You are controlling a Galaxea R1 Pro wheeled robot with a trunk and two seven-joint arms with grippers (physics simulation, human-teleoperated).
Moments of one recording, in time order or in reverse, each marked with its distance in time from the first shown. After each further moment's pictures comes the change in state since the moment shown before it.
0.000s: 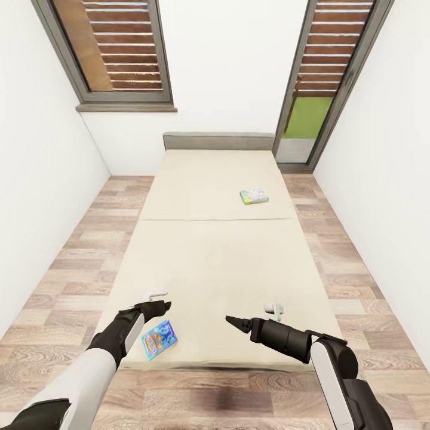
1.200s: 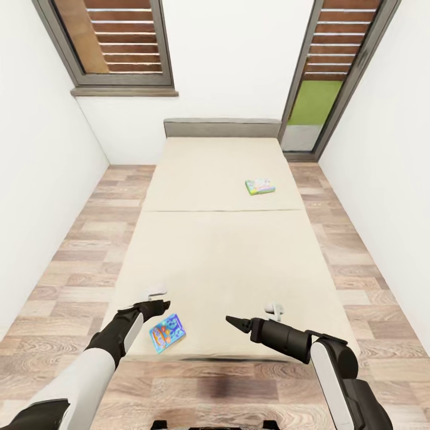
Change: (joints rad) left arm 0.000 0.005 -0.002 -0.006 0.001 0.000 0.000; right arm 0.000 0.000 -0.001 0.001 0.002 0.000 0.000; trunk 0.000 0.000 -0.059
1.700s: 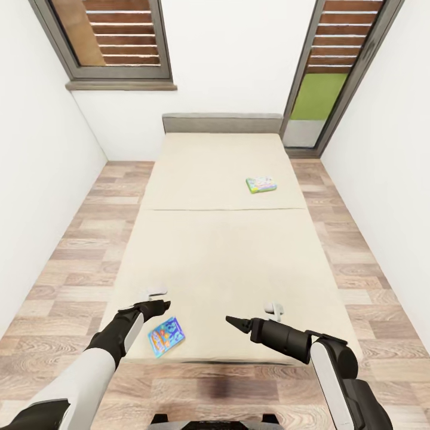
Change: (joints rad) left arm 0.000 -0.001 -0.001 0.000 -0.001 0.001 0.000; right arm 0.000 0.000 0.000 0.002 0.000 0.000 0.000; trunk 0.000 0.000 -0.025
